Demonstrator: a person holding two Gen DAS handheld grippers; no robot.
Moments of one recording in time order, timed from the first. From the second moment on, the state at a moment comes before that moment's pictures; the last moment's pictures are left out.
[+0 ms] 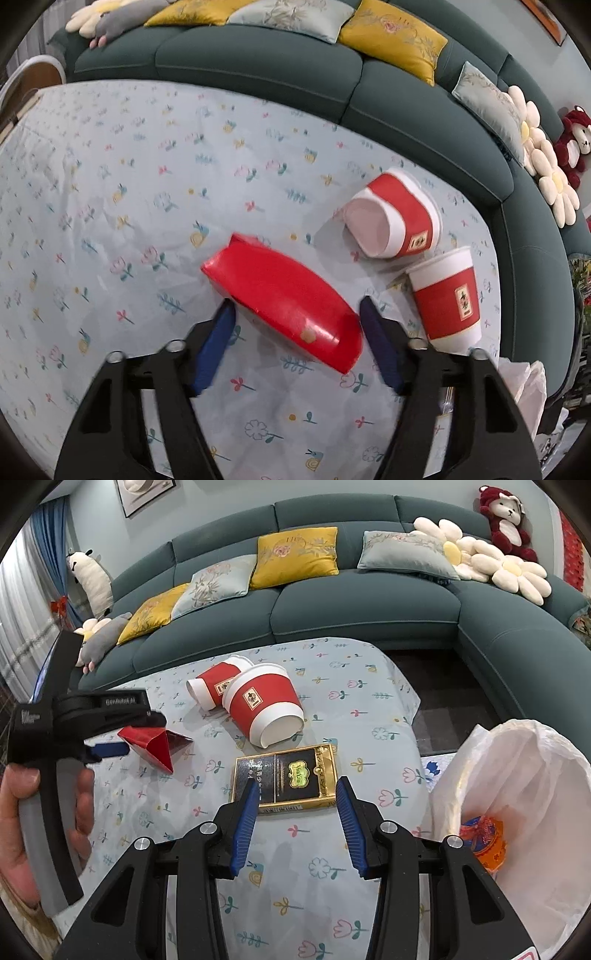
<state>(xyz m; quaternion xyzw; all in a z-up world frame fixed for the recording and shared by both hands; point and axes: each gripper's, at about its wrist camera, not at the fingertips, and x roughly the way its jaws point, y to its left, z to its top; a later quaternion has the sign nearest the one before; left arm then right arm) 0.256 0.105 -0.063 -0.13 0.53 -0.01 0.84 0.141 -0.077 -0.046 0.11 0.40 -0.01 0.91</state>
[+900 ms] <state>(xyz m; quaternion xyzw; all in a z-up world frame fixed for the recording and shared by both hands) 0.183 0.108 -0.065 -0.12 0.53 -0.08 0.84 0.185 -0.068 -0.082 0.11 0.49 0.03 0.86</state>
